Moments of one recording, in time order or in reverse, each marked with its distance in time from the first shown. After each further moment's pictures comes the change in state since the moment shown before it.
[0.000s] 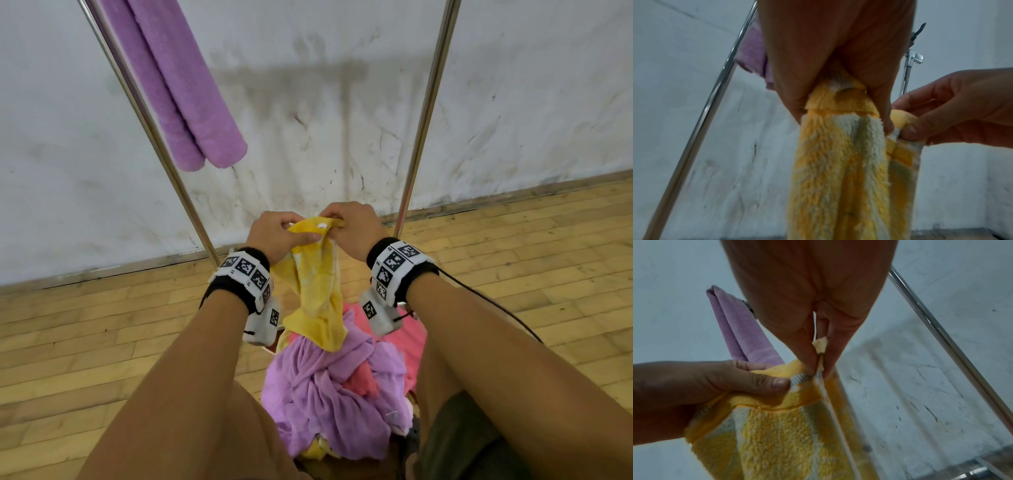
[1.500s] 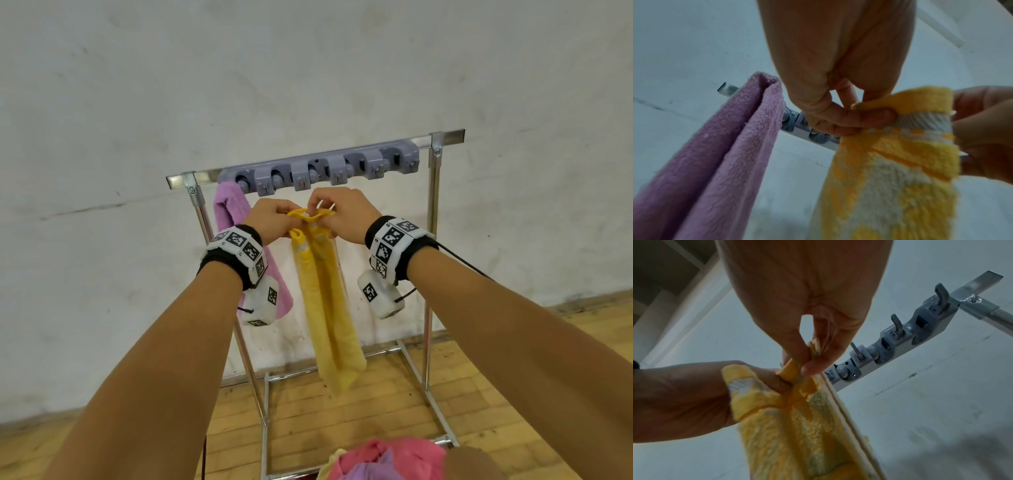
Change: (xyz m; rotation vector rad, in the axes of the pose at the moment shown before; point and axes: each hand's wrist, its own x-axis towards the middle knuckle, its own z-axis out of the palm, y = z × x) left_hand 0.051 0.254 -0.205 0.025 0.117 0.224; right_hand 0.080 -0.223 -0.212 0.074 0.156 -0.381
